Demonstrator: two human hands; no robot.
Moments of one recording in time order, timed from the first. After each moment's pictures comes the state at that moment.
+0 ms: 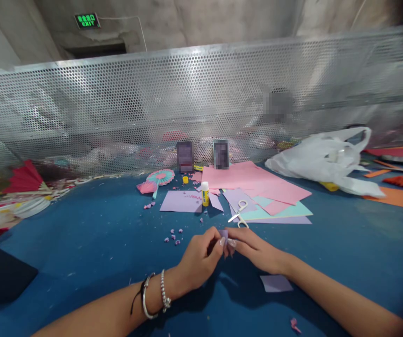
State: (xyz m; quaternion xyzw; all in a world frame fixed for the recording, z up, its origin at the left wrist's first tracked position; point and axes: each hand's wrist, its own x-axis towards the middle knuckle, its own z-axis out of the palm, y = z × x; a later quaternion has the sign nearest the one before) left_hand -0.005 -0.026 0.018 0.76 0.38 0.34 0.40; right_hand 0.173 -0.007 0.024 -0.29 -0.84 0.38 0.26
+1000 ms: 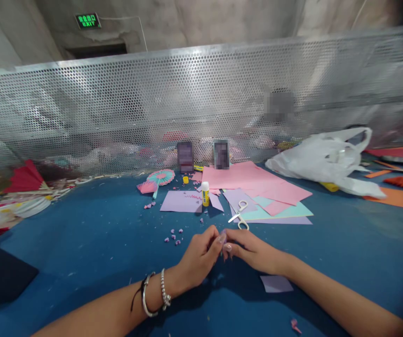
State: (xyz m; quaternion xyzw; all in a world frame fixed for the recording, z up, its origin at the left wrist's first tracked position) left_hand -0.007 -0.023 0.012 0.72 0.40 0.34 0.44; right_hand 0.172 -0.003 0.013 -0.28 -0.85 0.38 0.25
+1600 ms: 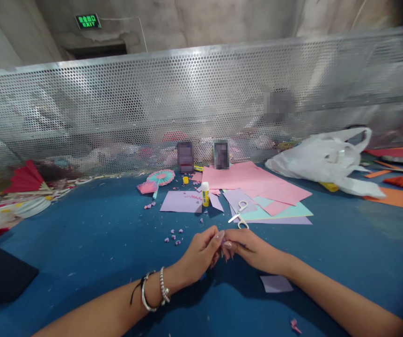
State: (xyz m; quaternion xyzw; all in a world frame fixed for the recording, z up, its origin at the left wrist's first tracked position) left_hand -0.005 -0.017 0.012 0.68 0.38 0.34 0.52; right_hand 0.170 -0.002 0.015 -0.26 -0.85 0.36 0.27
